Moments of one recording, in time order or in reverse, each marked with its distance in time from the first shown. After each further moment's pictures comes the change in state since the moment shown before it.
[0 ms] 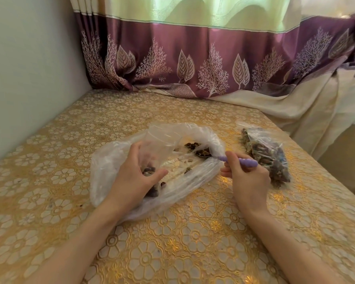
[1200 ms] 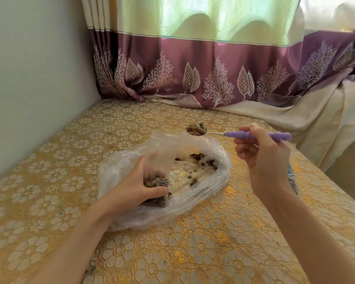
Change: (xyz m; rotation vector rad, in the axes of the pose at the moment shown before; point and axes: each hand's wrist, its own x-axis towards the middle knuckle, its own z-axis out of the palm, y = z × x) left_hand 0.010 0.001 -0.022 -0.089 -0.329 -0.177; right_hand 0.028 -0.078 0.000 0.507 -0.142 0.072
